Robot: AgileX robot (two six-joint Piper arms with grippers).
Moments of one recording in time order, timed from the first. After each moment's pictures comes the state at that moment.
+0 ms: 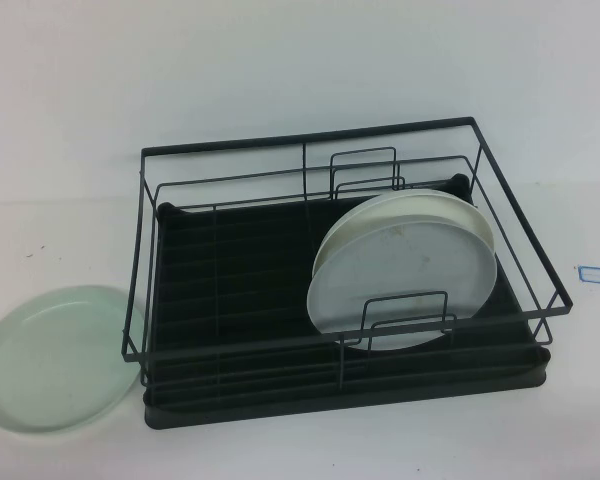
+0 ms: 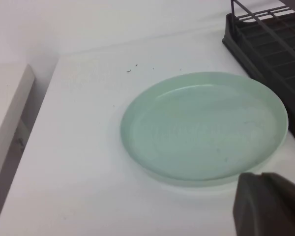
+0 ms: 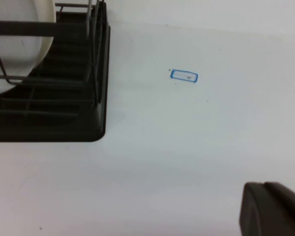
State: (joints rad) right arm -0.04 -0.01 0.03 0.13 0.46 -0.21; left arm 0.07 0.00 0.00 -0.05 0.35 0.23
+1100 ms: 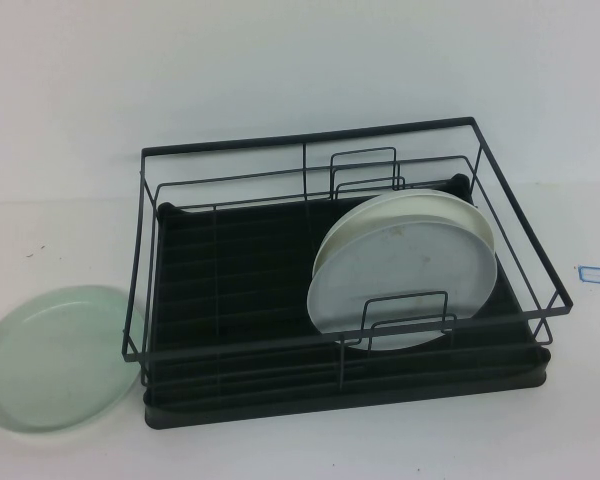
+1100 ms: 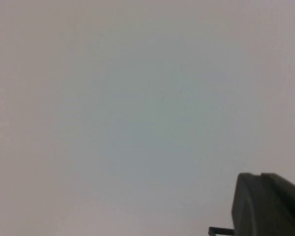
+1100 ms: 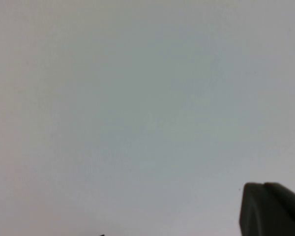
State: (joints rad) right arm -0.04 -0.01 0.03 0.52 -0.21 -0.16; left arm 0.07 0.00 0.00 -0.13 -0.30 -0.04
